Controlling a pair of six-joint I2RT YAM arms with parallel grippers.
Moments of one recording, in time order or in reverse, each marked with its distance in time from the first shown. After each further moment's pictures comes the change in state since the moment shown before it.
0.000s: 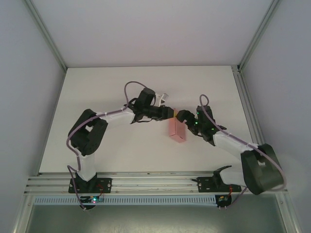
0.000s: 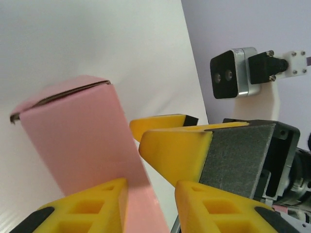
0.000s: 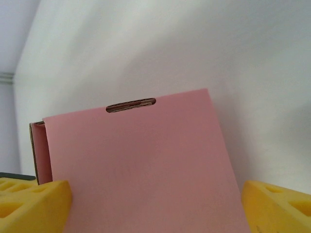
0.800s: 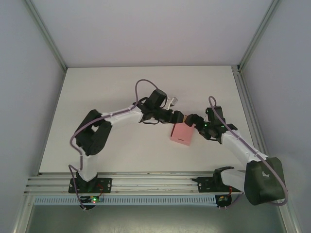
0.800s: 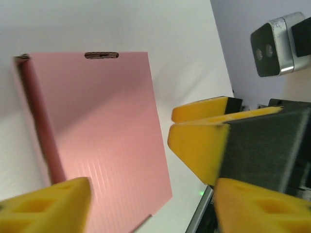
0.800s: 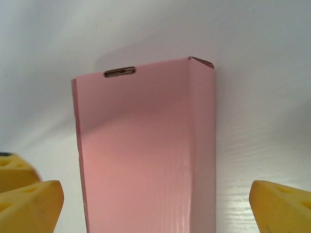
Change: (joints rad) left arm -0.083 -0.021 0.115 -0.278 -0.164 0.153; right arm -0.126 -0.100 0.086 -0.400 -0.035 -0.228
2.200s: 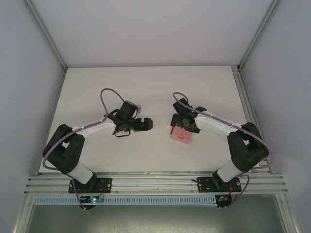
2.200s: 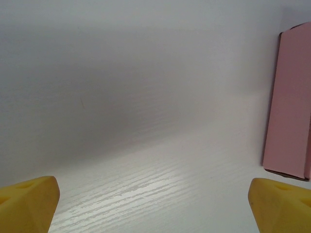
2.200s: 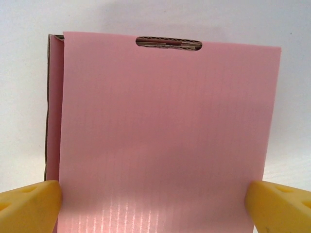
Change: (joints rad) left arm 0.180 -0.334 -0.495 -0.044 -0.338 0.040; right arm 0.343 0.421 0.344 -0.240 0.462 0.068
